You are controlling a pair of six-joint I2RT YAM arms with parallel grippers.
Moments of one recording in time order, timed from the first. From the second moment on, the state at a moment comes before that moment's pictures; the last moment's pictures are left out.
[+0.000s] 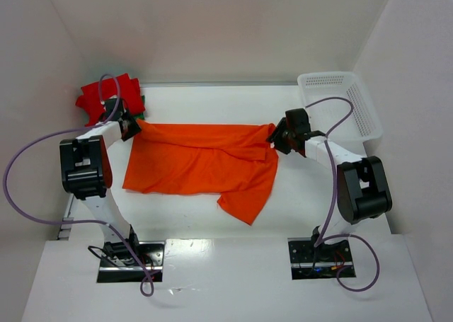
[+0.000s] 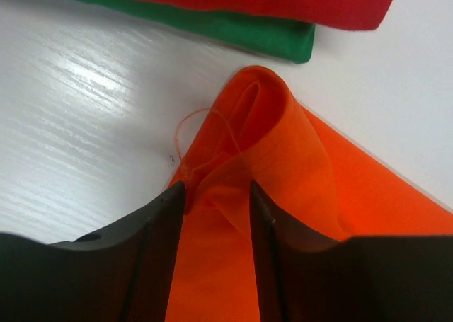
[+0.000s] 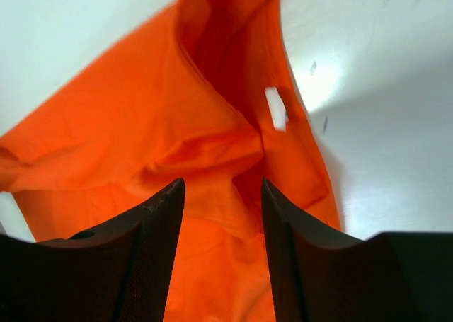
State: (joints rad) left arm 0.19 1.89 1.22 -0.16 -0.04 -0.45; right arm 0.23 1.59 0.95 -0.18 -0.02 0.85
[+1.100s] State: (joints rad) left arm 0.21 1.85 1.20 -0.12 0.12 -0.46; right arm 0.19 1.89 1.17 -0.11 -0.03 0.73
